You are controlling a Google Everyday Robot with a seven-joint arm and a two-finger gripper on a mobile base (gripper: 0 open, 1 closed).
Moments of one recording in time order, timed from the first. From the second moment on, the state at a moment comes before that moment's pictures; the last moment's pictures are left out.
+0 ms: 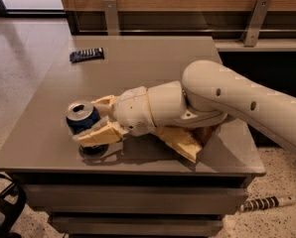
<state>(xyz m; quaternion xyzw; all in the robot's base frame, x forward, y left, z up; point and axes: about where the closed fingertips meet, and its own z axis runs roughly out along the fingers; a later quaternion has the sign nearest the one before) 0.443 0.127 0.876 -0.59 0.54 0.41 0.43</state>
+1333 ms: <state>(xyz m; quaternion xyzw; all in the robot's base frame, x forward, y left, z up) 0.570 0.110 0.918 -0.57 0.58 0.38 0.44</state>
